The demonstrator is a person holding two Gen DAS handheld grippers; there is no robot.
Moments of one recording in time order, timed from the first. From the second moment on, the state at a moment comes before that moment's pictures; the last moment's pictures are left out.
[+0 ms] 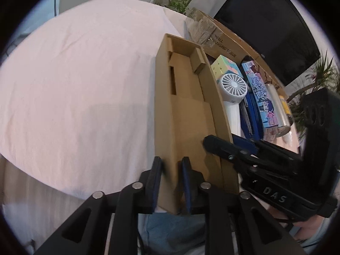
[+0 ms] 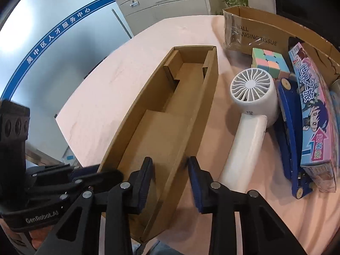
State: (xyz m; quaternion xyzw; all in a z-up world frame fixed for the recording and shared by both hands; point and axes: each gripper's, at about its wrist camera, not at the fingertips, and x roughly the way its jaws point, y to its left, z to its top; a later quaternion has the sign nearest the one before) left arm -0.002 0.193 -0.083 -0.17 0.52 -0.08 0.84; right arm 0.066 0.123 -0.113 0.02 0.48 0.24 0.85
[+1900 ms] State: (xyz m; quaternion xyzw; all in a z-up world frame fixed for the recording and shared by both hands) left arm 0.297 0.112 -0.005 0.01 0.45 -0.03 0.89; right arm 0.429 -0.027 -0.076 0.18 0.51 0.19 0.82
